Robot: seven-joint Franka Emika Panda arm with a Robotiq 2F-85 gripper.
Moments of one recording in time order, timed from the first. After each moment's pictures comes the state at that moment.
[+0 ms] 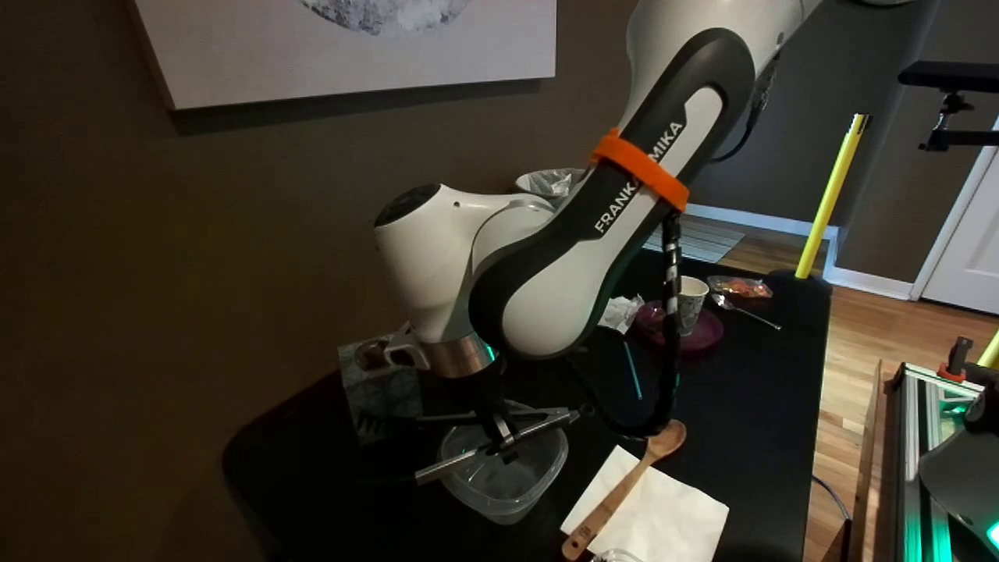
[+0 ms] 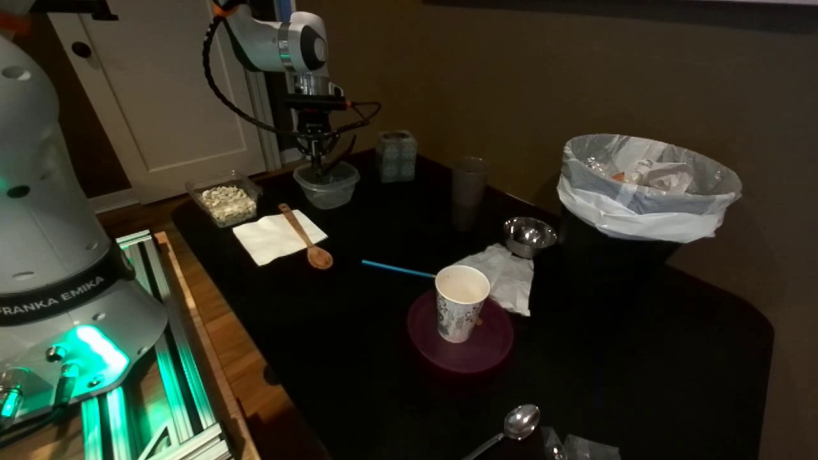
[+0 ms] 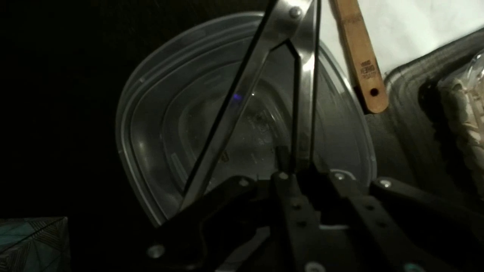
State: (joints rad) arm 0.38 0.59 0.25 -1.90 -0.29 2.23 -0.36
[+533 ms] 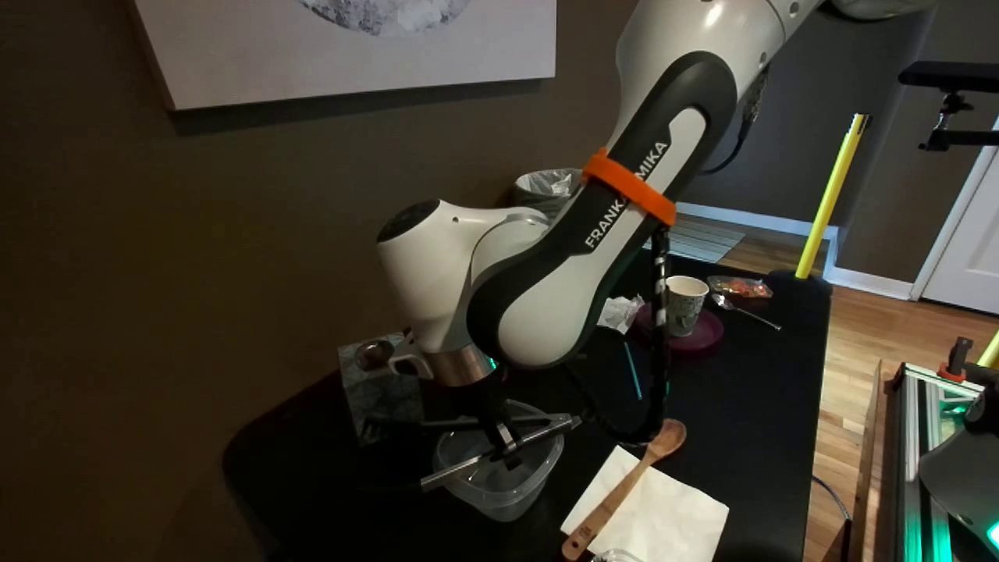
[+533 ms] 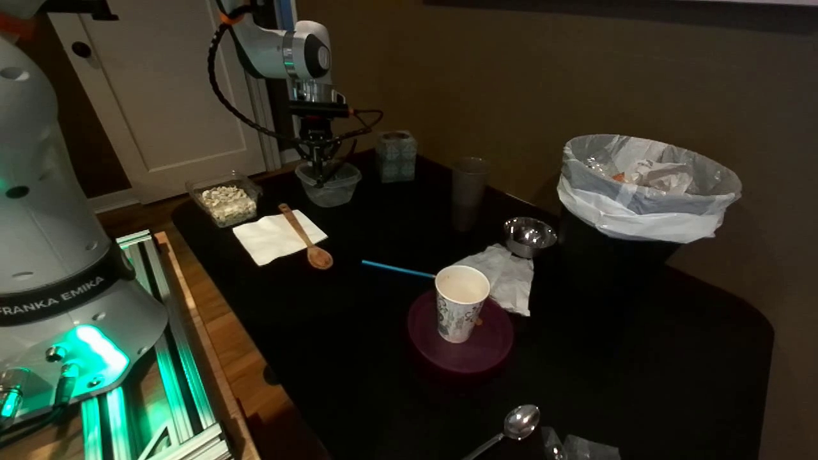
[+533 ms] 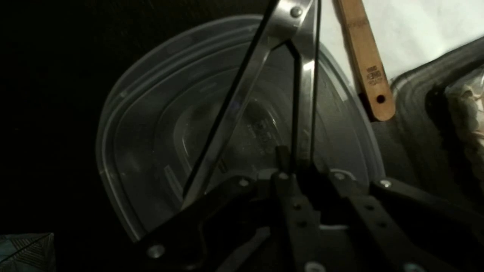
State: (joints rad) arm 0.37 0.62 0.25 -1.88 -0.29 2.23 -0.37
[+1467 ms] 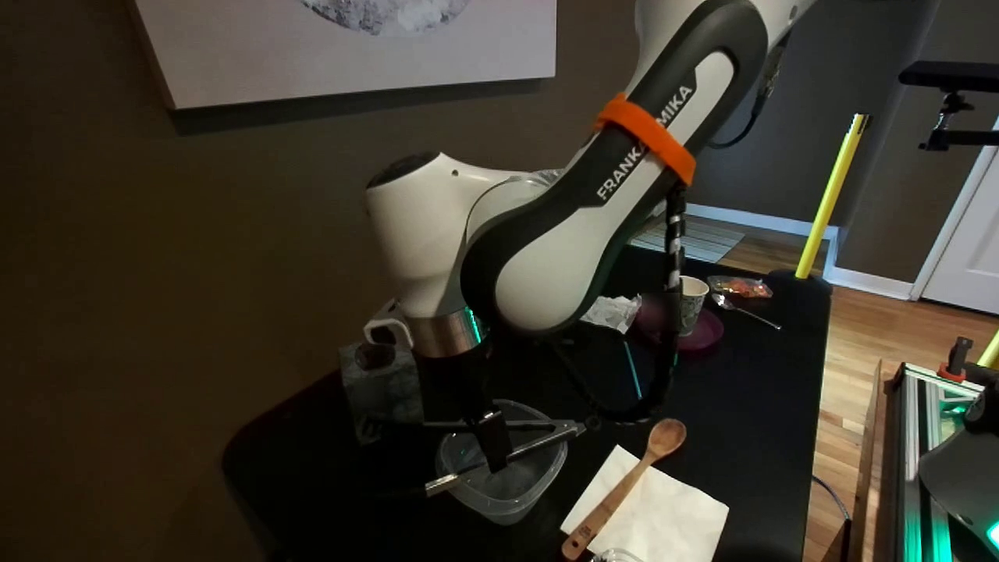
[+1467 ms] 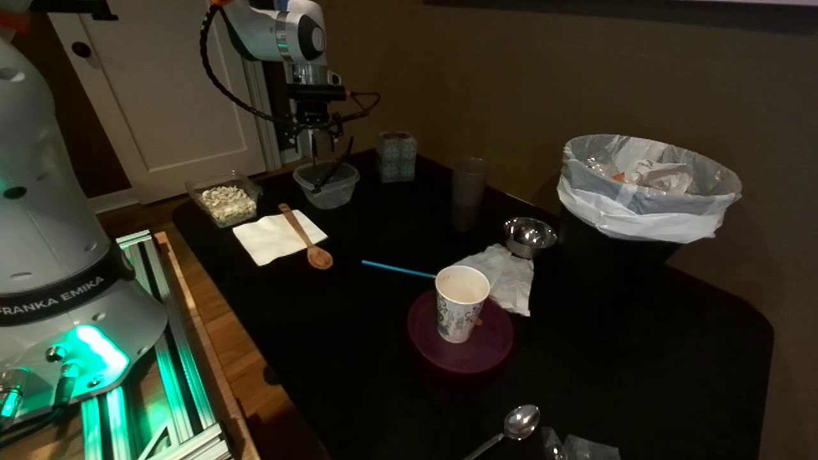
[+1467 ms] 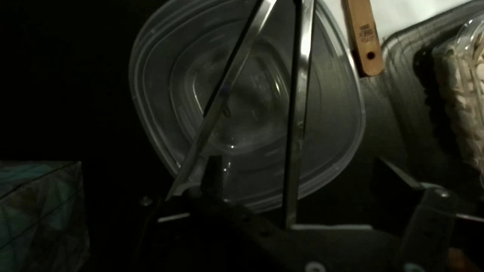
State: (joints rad) arm 0.34 0.55 0.30 -1.89 -0.27 2.27 -0.40
